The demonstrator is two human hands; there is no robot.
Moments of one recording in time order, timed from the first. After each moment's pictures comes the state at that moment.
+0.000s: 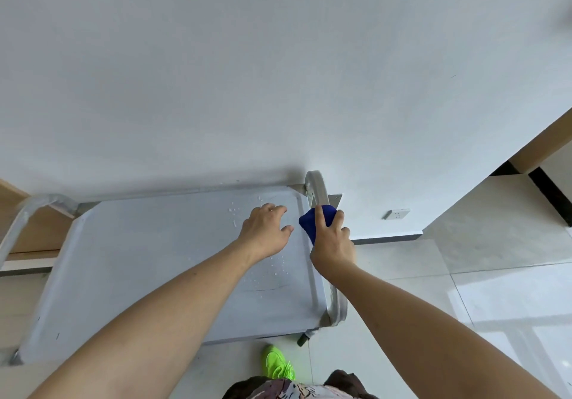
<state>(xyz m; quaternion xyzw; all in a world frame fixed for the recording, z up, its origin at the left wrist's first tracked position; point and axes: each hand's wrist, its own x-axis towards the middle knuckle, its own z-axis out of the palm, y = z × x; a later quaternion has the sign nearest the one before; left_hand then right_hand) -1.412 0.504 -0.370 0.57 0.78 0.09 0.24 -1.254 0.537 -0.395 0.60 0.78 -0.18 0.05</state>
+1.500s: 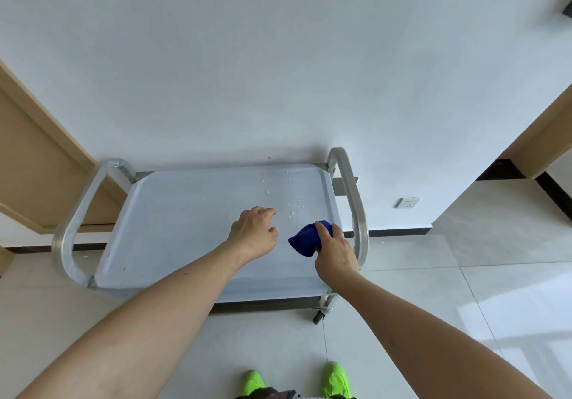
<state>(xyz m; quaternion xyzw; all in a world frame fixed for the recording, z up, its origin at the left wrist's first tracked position) -1.439 0.320 -0.354 0.55 0.80 0.08 0.22 -1.244 0.368 -0.394 0.55 0.80 -0.25 -0.01</state>
